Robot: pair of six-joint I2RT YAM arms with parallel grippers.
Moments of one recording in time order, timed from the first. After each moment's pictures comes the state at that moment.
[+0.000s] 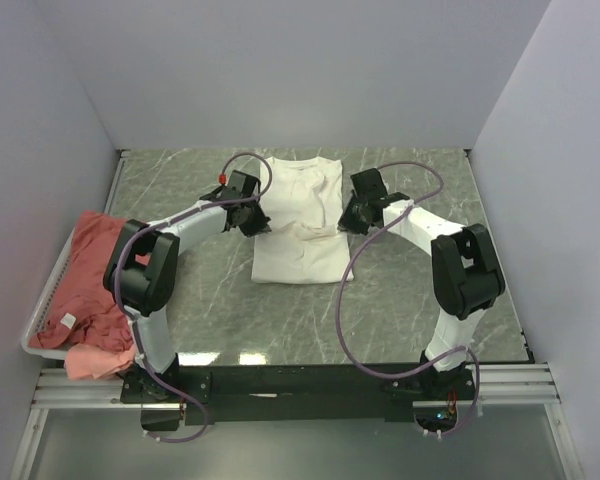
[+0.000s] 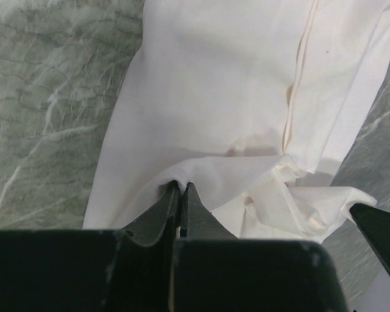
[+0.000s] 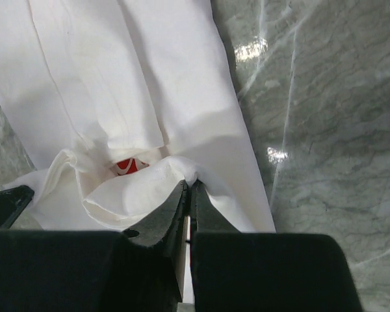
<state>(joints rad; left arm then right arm) -0.42 1.86 1.27 -0.32 0.02 -0.90 0.38 1.80 1.23 -0.37 0.01 0.79</state>
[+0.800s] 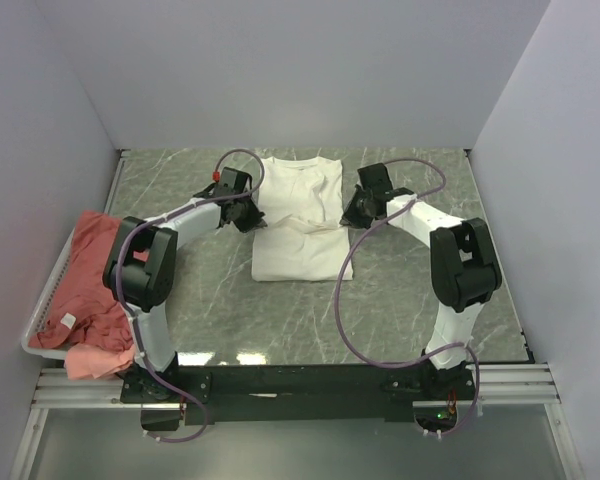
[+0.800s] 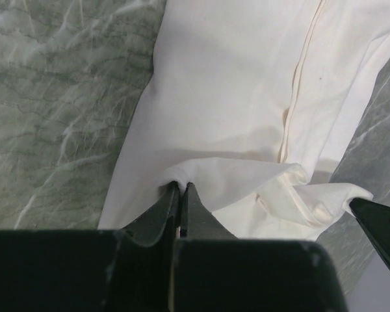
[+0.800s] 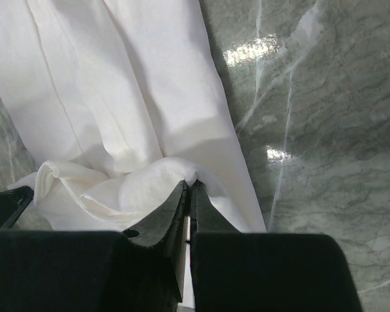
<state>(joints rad) -0.36 1.89 1.28 -0.28 0.08 -0.89 0.31 1.86 1.28 -0.35 -0.07 0.77</state>
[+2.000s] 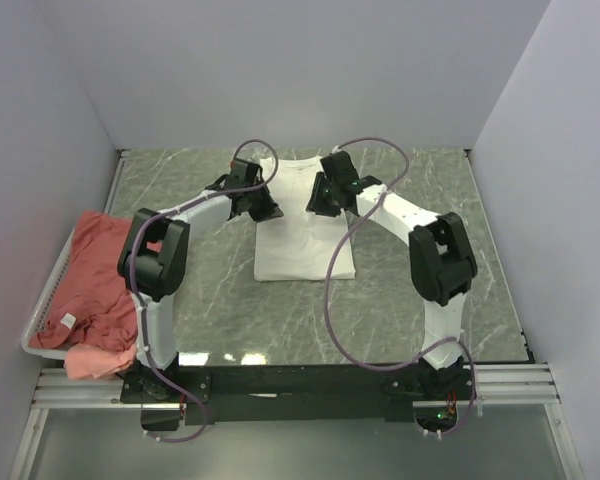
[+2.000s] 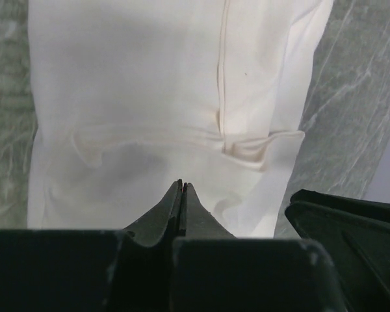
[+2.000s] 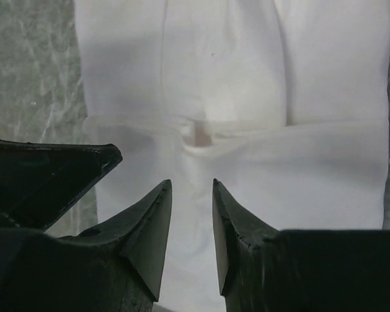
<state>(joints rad) -0.39 1.99 1.41 -0.21 0.20 -0.85 0.49 1.96 1.52 -0.38 -0.02 0.66</state>
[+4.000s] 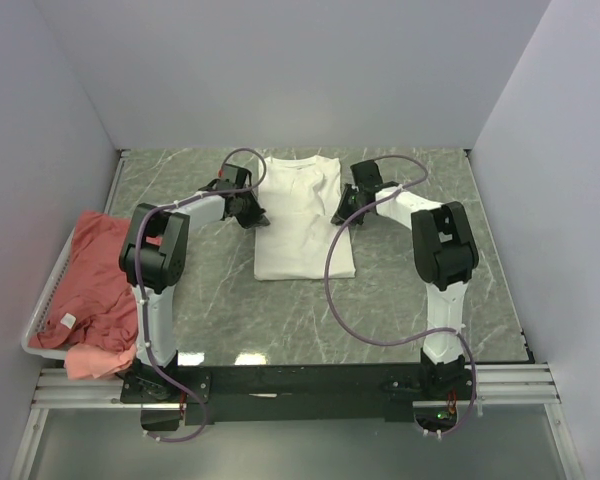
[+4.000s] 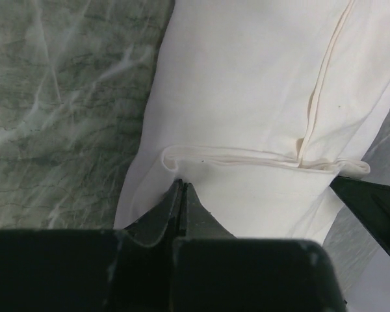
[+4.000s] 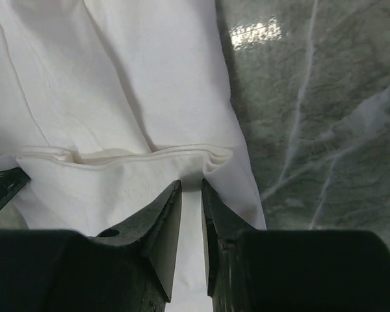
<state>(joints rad) -0.31 2.08 1.41 -0.25 0.18 -0.83 0.30 2.09 1.46 -0.34 -0.16 0.66</state>
